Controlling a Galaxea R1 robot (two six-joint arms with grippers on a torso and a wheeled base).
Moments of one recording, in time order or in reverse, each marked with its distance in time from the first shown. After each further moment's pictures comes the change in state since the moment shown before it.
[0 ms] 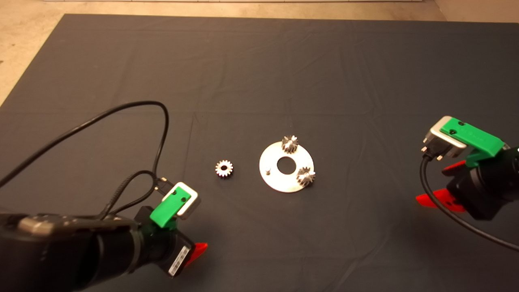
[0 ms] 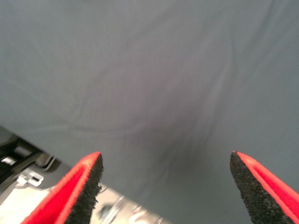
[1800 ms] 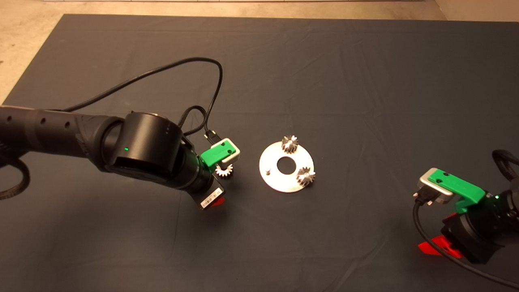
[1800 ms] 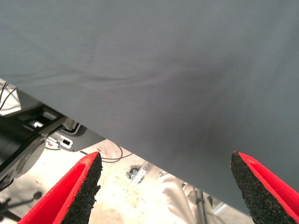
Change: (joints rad) left arm -0.187 0.225 -0.368 -0.264 -0.001 0.310; right arm -0.228 -0.065 0.003 -0.007 0.001 0.007
